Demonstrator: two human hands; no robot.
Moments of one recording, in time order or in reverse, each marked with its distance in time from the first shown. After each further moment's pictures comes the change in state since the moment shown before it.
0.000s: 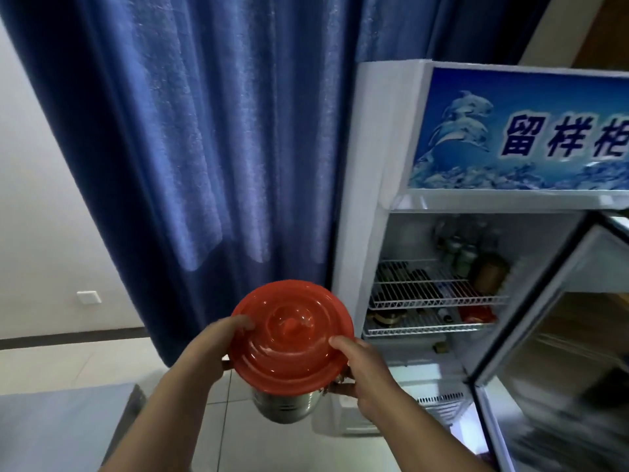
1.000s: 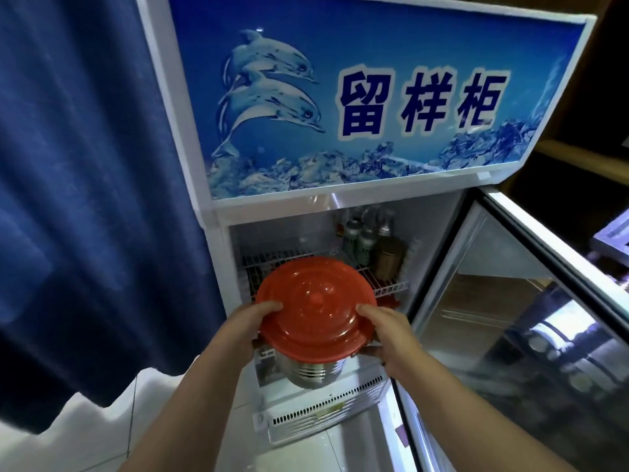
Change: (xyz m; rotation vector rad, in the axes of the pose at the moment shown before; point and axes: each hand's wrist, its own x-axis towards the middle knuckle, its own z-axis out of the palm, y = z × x) left_hand 0.120 0.032 0.352 0.010 -0.321 -0.051; right_hand 0.146 -0.089 -0.300 0.130 0.344 -0.039
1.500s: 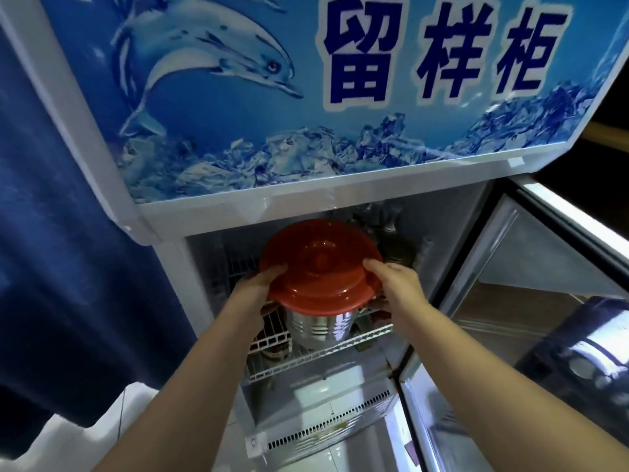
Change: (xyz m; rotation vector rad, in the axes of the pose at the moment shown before) left_hand 0.123 0.026 0.044 -0.140 0.129 0.075; right_hand 0.126 -0.047 0.001 0.014 0.065 -0.178
